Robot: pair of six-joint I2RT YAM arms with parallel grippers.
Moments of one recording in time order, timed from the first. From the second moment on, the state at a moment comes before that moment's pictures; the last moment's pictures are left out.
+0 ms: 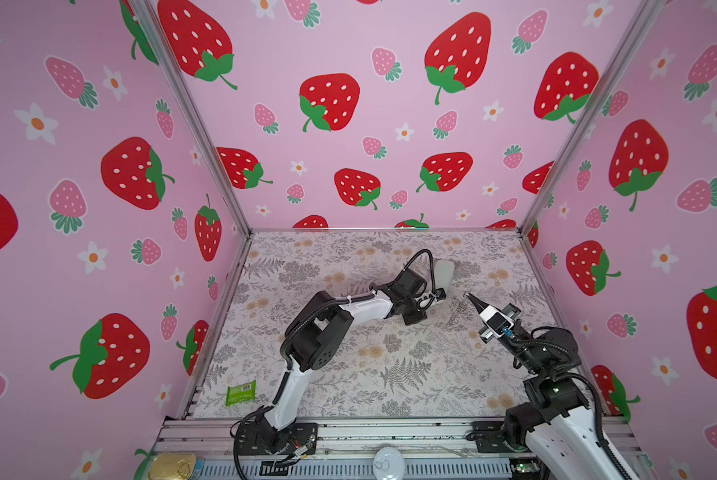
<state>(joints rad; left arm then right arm) -0.78 2.14 1.49 -0.22 0.20 0.55 0.38 0.47 0.38 0.25 -0.42 -0.57</state>
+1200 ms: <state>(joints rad) -0.68 1.52 1.24 -0.23 0.41 0.82 0.38 0.86 0.41 0.45 -0.80 -0.50</state>
